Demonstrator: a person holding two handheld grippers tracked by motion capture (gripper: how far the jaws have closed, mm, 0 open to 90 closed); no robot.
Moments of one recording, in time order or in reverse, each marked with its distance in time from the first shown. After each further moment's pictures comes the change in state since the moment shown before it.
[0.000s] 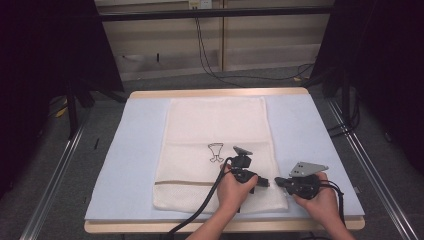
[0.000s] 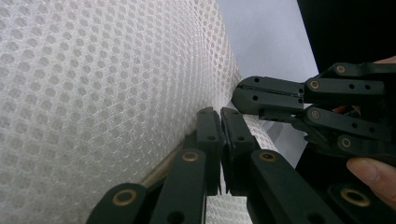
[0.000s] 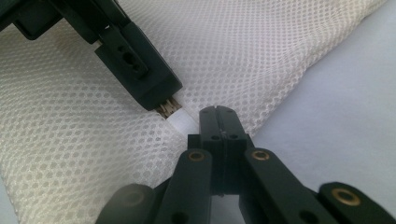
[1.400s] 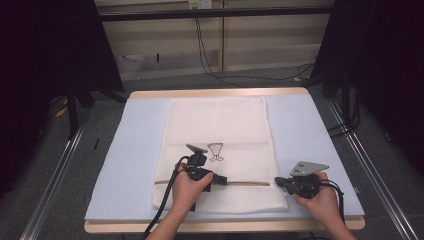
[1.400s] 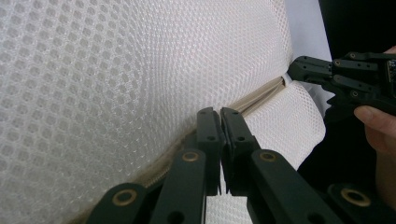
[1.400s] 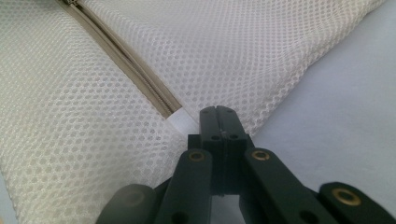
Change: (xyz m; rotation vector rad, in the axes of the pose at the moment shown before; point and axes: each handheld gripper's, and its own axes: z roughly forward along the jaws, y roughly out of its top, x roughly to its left) left arm 0.063 -0.018 -0.102 -0.010 0.037 -0.063; right arm -0.003 -0.001 0.001 -0.007 0.013 0.016
